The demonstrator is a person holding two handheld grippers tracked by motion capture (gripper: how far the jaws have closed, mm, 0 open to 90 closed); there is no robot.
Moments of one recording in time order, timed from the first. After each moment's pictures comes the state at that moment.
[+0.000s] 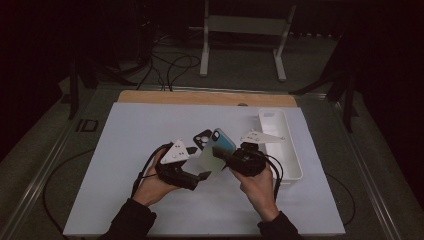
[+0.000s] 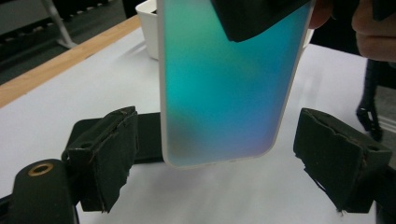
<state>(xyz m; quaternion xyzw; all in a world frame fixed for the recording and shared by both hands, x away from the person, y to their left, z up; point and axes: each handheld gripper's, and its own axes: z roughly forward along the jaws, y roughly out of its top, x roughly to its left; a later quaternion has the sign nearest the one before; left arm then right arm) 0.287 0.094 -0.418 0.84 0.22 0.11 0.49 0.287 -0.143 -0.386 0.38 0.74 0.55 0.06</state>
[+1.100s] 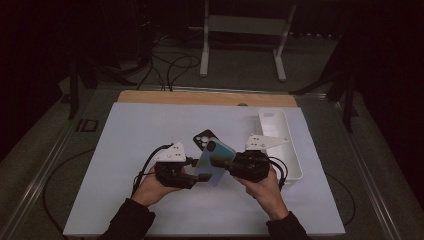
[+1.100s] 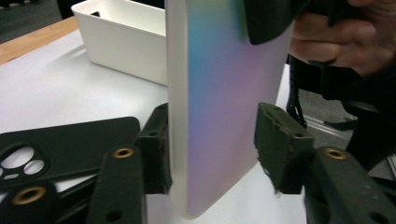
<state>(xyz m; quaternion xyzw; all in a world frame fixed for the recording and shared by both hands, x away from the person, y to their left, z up) 0.288 0.098 -0.421 0.83 0.16 0.02 0.53 0.281 -0.154 -0.384 0.25 0.77 0.59 0.00</state>
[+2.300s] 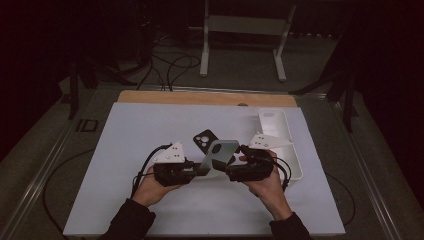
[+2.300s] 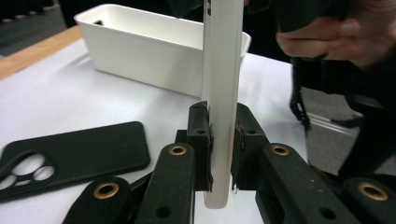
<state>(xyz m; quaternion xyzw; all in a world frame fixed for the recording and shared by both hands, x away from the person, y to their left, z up) 0.286 0.101 -0.418 0.83 0.16 0.04 0.53 0.280 -0.162 -0.383 0.29 0.76 0.58 0.06</state>
